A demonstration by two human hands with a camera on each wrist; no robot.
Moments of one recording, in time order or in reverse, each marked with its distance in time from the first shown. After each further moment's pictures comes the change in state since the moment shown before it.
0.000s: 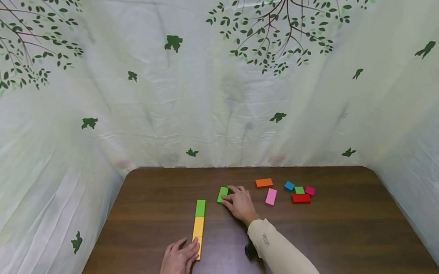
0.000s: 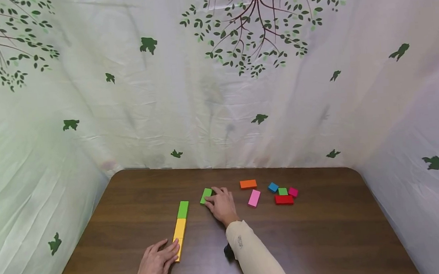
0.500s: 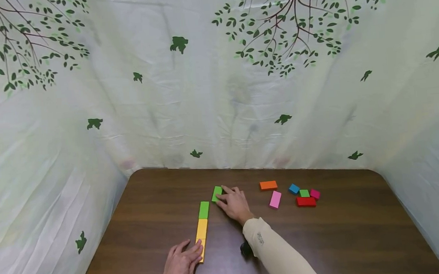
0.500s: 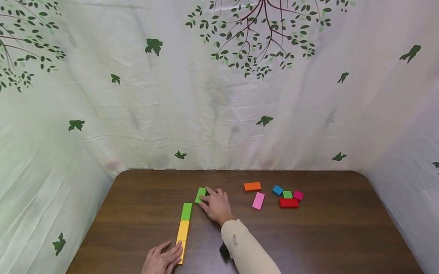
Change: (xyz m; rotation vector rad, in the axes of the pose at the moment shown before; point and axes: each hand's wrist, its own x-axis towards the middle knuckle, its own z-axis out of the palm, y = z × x) left_hand -0.001 -0.002 -0.001 0.015 0.032 0.036; right_hand 0.019 -0.023 0.008 -0.021 -0.113 0.008
